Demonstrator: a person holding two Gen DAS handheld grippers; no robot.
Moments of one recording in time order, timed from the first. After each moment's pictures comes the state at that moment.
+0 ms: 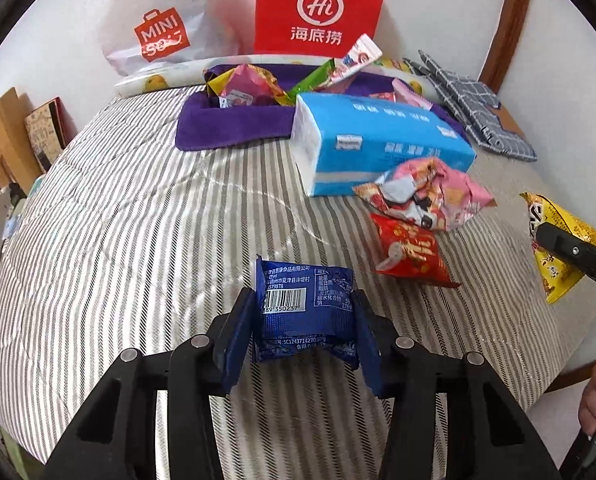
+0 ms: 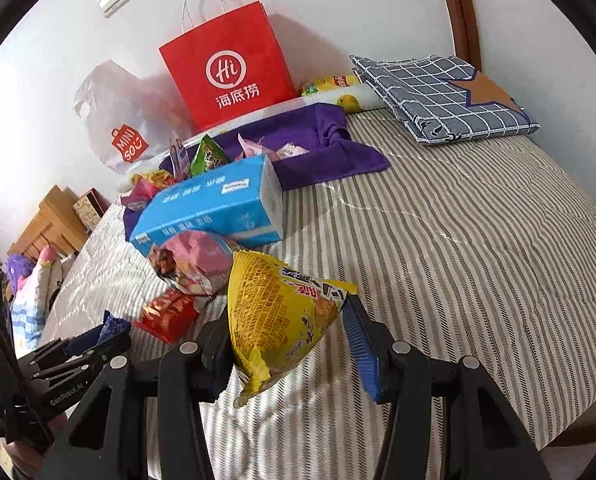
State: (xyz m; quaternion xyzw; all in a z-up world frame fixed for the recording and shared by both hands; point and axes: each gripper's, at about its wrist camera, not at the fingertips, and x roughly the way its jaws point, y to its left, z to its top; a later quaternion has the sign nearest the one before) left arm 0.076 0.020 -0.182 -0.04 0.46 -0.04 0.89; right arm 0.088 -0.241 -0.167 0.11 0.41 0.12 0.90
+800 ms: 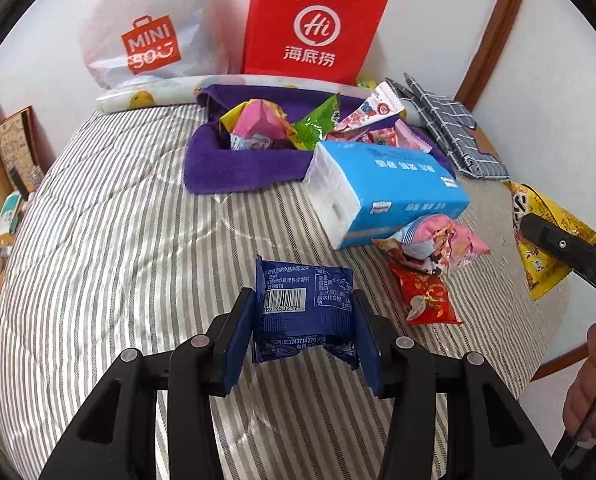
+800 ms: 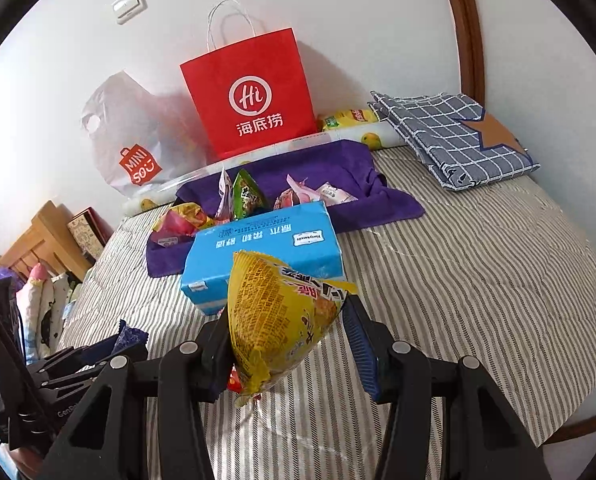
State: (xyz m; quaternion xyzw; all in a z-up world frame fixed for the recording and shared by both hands) left arm 0.105 0.076 -0.158 -0.06 0.45 -0.12 0.89; right arm 0.095 -0.170 -0.126 0.10 0.38 0.08 0.92
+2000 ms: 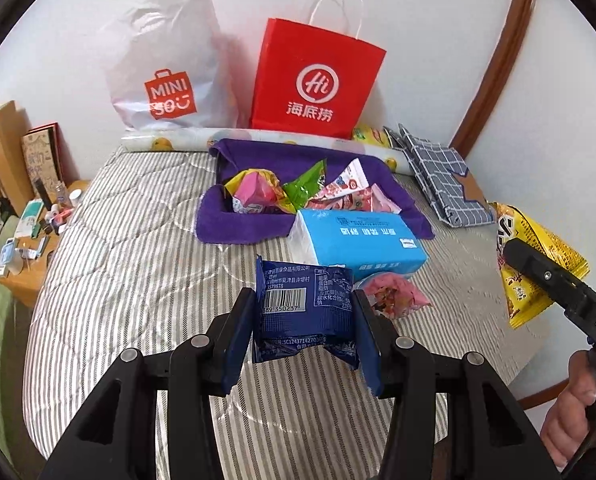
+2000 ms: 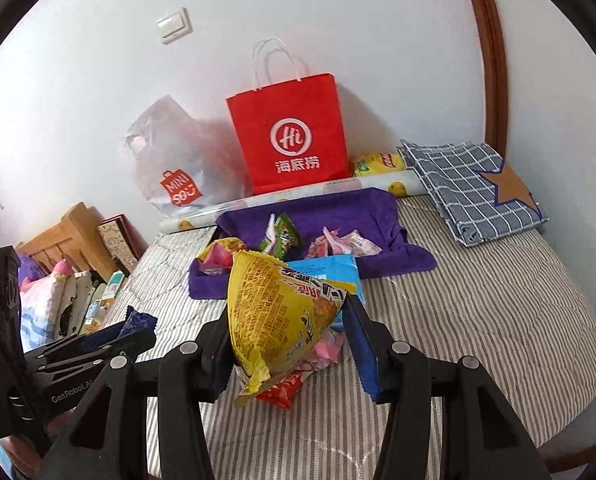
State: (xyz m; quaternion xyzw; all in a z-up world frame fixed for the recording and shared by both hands) left arm 0.075 0.067 -0.081 -0.09 0.40 -0.08 0.91; right arm 0.076 -0.166 -0.056 0.06 0.33 0.15 0.93
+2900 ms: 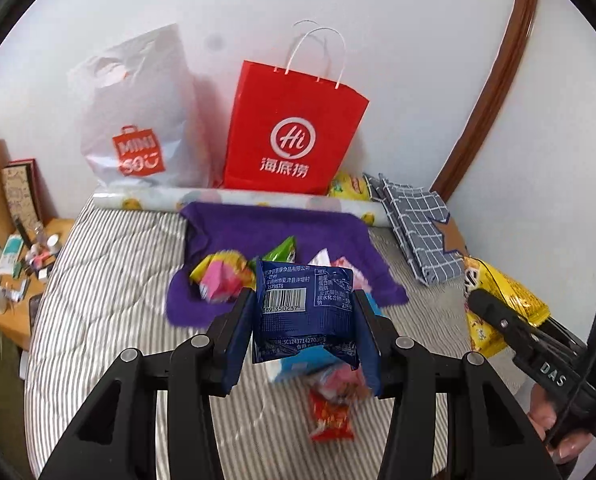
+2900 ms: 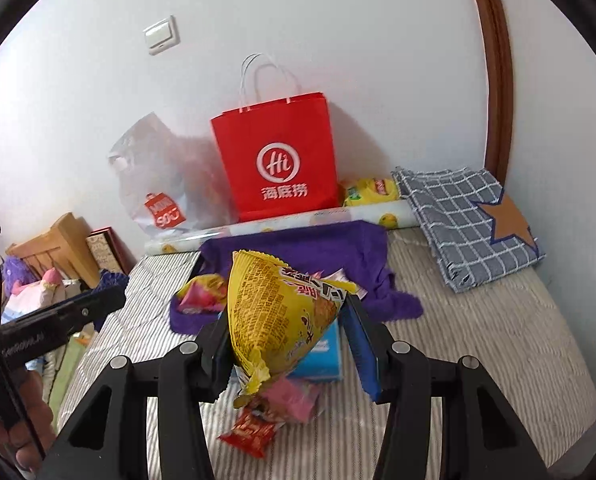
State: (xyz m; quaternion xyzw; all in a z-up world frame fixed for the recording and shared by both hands) left arm 0.145 0.050 -0.026 -0.11 0.36 -0.11 0.92; right arm 0.136 -0.188 -0.035 0.05 0.32 0.13 0.94
